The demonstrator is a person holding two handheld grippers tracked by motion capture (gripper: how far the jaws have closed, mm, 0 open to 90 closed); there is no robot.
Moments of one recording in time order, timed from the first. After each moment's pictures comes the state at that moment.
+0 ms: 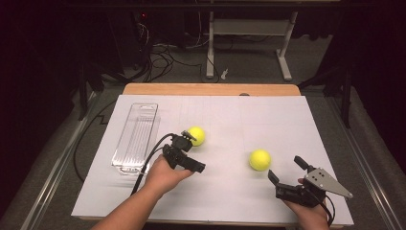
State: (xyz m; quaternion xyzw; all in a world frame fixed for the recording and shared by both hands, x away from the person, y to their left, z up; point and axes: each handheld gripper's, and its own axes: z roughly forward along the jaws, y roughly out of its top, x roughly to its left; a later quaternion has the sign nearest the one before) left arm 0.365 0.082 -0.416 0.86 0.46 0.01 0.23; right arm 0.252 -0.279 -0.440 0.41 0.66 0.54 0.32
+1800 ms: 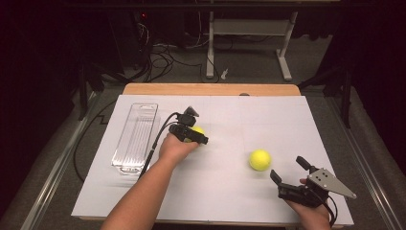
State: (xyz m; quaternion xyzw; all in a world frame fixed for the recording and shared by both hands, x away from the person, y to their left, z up) left arm 0.453 0.072 -0.432 0.83 0.51 0.02 0.23; right arm 0.251 -0.285 -0.440 0.42 0.66 0.54 0.31
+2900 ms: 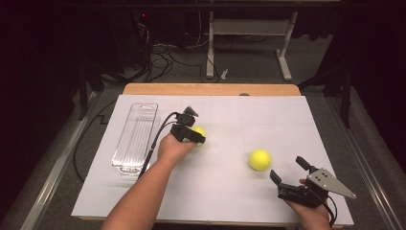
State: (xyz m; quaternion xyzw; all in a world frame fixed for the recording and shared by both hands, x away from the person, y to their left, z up) left arm 0.450 0.076 -0.428 0.83 0.51 0.01 0.23; right arm 0.251 -0.285 -0.440 0.42 0.66 0.54 0.31
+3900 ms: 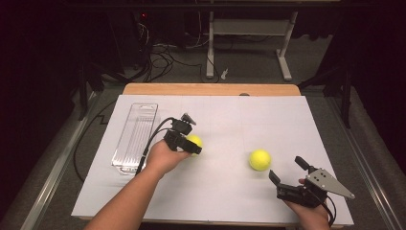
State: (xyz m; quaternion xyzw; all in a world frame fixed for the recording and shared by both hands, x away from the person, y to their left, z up) left arm 0.404 0.087 -0.404 0.86 0.46 0.00 0.21; right arm 0.251 -0.282 -0.440 0.41 0.66 0.54 0.32
